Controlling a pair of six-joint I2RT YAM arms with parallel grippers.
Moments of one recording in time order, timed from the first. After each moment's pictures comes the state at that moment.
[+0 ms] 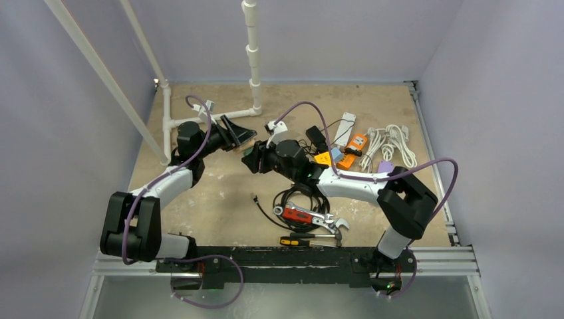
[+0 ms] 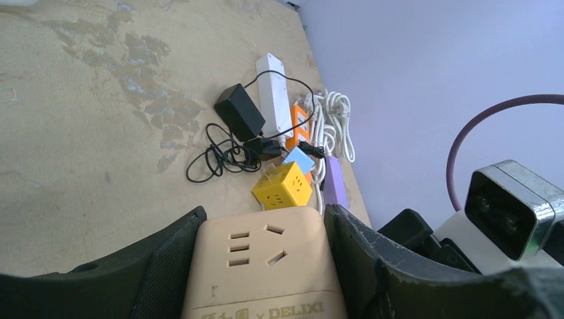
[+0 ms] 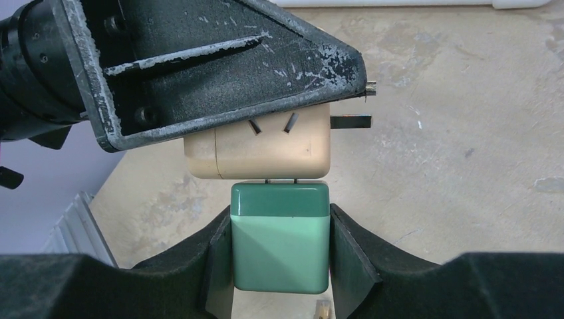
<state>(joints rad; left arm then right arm) -0.16 1.37 0.66 0.57 0.63 -0.85 0.95 1.67 1.01 0.41 0.12 0.52</state>
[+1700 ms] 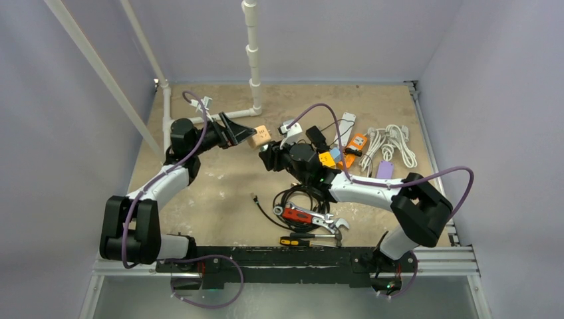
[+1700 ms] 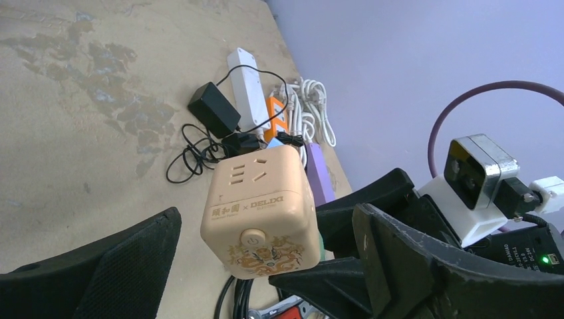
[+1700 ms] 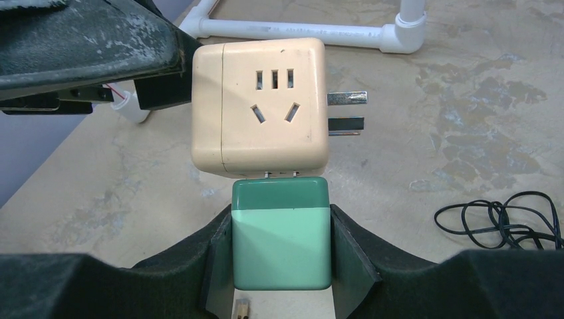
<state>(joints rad) -0.11 1.34 0.68 0.55 0.75 -0.83 0.93 1.56 0.87 0.48 0.26 0.36</state>
